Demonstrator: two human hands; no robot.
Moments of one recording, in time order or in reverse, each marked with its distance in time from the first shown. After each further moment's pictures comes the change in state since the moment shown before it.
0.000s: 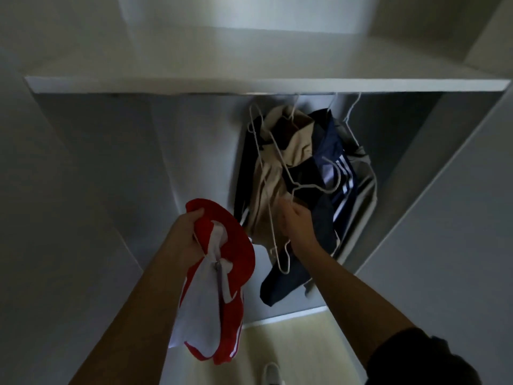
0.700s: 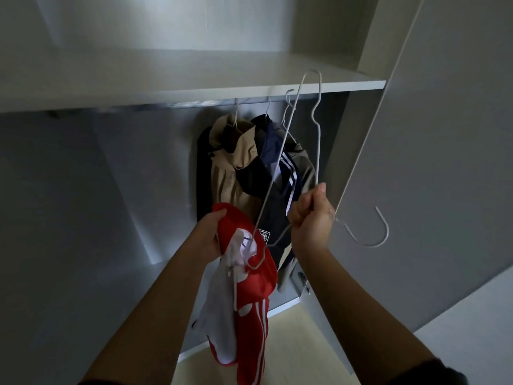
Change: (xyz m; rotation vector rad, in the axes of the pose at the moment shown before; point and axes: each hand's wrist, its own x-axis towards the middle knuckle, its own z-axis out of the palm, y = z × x) left_hand -0.044 -0.053 0.084 0.238 -0.233 -0.061; right_hand -0.101 -0.067 -0.063 0.496 0.300 -0.397
